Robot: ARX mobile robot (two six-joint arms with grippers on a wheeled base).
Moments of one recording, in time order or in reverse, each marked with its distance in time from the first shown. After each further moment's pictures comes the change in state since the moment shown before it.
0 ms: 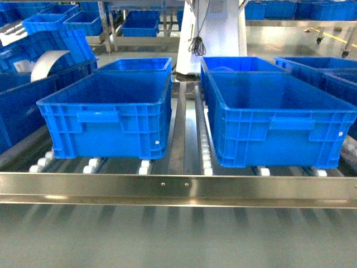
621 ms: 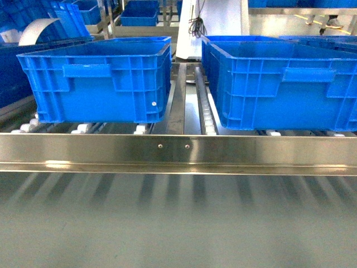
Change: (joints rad) left arm 0.000 0.000 0.000 -0.001 0.000 0.000; right arm 0.000 0.000 0.000 -0.001 0.000 0.000
